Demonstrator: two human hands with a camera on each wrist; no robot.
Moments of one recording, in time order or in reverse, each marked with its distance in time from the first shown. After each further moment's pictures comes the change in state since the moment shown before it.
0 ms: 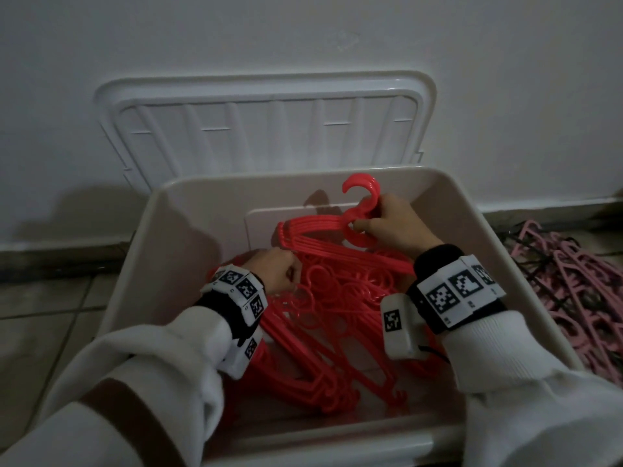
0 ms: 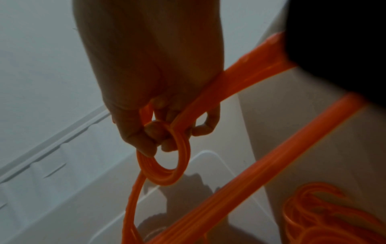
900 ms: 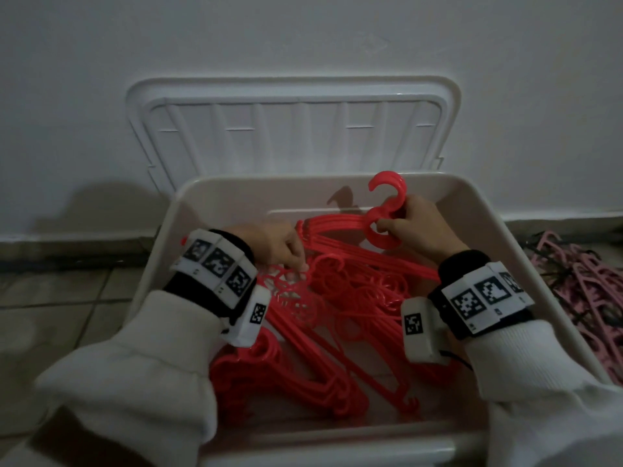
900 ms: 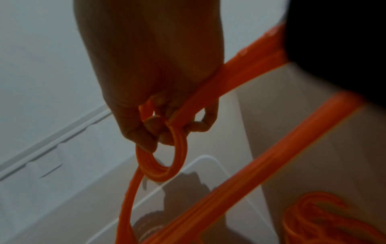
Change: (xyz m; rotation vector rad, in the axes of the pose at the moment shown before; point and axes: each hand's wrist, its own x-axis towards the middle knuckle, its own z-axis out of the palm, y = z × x) left_hand -0.037 0.007 -0.069 -0.351 -0.190 -0.036; right_hand -0.002 -0.001 -0.004 -0.003 0.037 -0.027
